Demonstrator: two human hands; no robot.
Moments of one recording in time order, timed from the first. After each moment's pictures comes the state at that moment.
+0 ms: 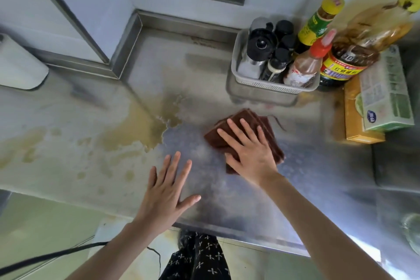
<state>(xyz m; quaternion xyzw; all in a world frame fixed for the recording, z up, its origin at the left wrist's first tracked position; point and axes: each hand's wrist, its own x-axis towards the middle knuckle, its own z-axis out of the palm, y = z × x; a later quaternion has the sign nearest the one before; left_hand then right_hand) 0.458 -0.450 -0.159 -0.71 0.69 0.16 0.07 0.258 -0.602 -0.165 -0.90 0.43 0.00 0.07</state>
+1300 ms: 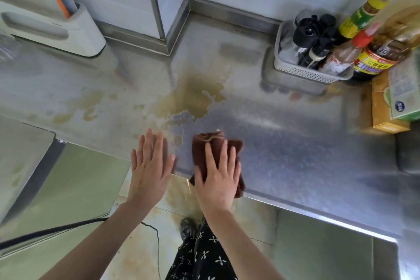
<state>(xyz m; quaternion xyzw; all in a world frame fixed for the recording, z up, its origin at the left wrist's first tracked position) 0.543 -0.375 -0.141 -0.83 0.51 0.21 -0.12 0.400 -0.414 -0.155 -0.77 0.61 -0.04 0.19</state>
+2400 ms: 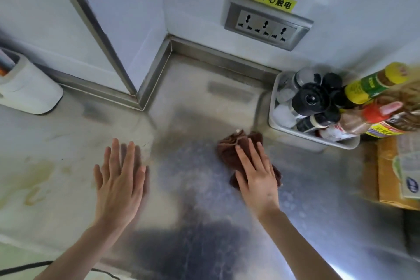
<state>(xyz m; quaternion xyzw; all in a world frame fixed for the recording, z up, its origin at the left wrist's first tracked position) 0.597 -0.515 -0.157 -0.88 0.45 0.16 -0.09 0.340 -0.635 -0.168 -0.85 0.51 -0.08 0.11</state>
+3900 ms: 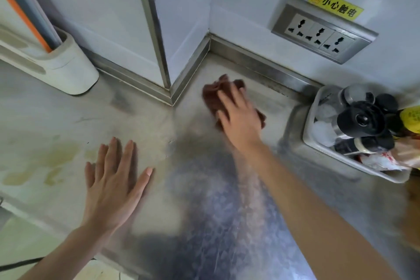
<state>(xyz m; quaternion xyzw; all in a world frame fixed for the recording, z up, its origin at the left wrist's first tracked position) 0.627 -0.487 -0.154 -0.90 0.39 0.16 -0.04 0.484 -0.737 -0.163 -0.90 0.41 -0.05 0.13</state>
